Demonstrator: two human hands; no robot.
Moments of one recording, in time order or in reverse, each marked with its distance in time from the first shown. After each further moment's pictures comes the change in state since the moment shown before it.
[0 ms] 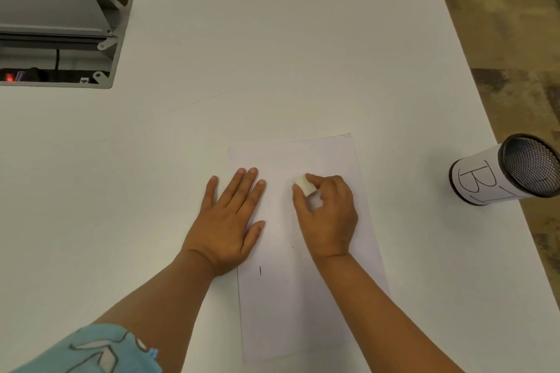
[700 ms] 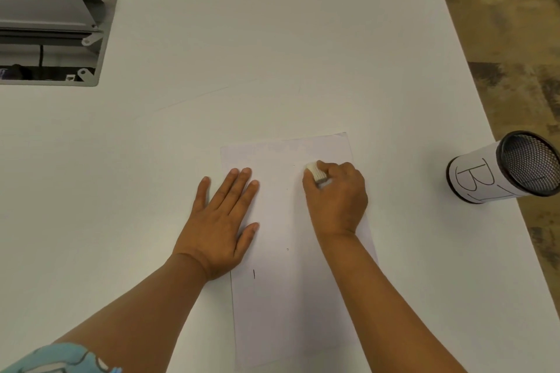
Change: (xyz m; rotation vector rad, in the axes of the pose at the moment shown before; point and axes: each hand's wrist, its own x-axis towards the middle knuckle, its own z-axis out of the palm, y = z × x) left_hand 0.000 0.000 0.000 0.008 0.038 0.020; right_hand 0.032 -0.004 -0.008 -0.161 0.054 0.131
